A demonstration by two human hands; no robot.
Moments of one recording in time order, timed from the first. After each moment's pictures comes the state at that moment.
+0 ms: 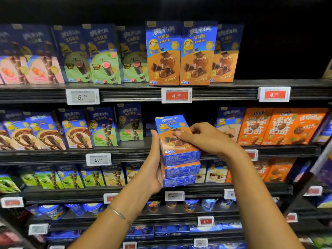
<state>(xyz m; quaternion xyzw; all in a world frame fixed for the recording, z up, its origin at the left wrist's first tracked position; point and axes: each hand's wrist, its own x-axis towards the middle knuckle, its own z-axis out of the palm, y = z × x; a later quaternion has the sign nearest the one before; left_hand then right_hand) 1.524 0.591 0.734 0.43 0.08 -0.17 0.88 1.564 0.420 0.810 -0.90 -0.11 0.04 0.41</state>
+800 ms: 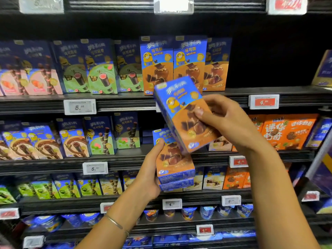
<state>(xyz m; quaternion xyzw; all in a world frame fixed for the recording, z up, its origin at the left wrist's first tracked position) 1.528 0.582 0.738 0.43 0.07 -0.12 0.89 1.529 0.383 0.872 -0.77 -0.24 -0.12 0.58</state>
